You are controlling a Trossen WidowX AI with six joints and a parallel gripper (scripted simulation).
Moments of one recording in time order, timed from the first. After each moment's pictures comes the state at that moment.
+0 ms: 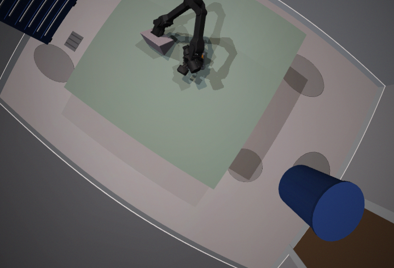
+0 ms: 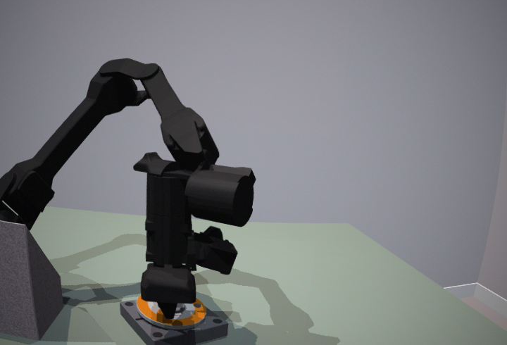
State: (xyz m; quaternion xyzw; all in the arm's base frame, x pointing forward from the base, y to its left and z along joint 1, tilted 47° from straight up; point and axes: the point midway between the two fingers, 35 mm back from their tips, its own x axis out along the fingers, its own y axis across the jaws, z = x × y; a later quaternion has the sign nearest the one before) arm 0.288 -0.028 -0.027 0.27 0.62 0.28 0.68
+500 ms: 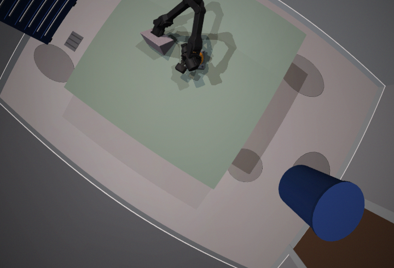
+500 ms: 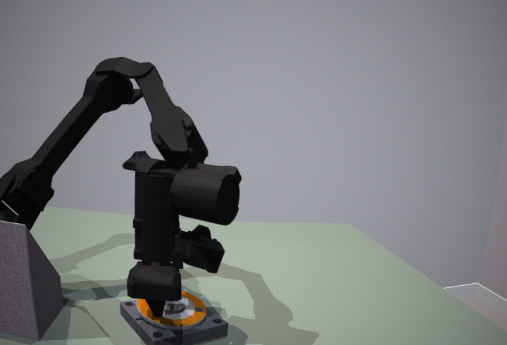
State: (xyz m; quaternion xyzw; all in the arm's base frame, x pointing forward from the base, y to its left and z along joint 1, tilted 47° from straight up) arm 0.272 -0.026 -0.026 0.27 0.62 0.28 0.68
